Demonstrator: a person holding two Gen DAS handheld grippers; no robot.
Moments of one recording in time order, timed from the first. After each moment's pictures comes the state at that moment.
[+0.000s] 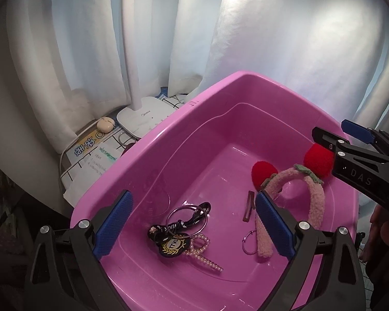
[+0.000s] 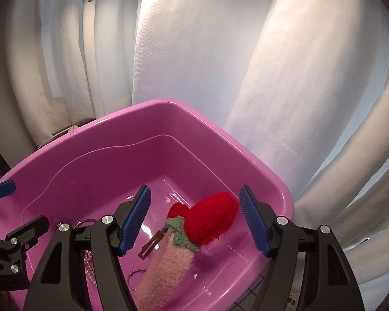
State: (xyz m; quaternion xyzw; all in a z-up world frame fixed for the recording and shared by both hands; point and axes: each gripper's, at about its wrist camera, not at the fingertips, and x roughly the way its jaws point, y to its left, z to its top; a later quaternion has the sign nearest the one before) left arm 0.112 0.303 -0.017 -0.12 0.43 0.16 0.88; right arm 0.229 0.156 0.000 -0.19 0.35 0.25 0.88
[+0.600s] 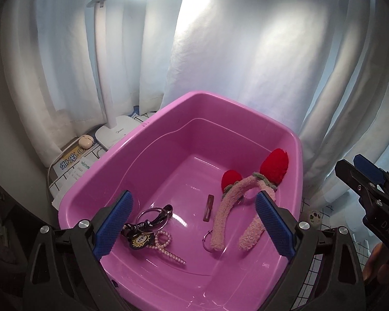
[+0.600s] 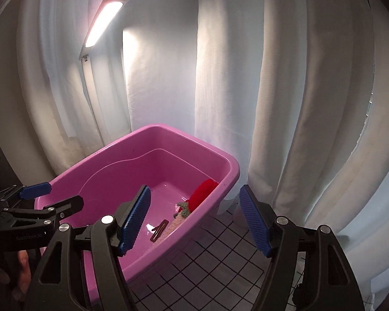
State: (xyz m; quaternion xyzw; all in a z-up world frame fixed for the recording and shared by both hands) left arm 0.094 0.242 0.030 -0.11 0.39 0.10 0.91; right arm 0.145 0.031 0.041 -0.05 0.31 0.23 0.92
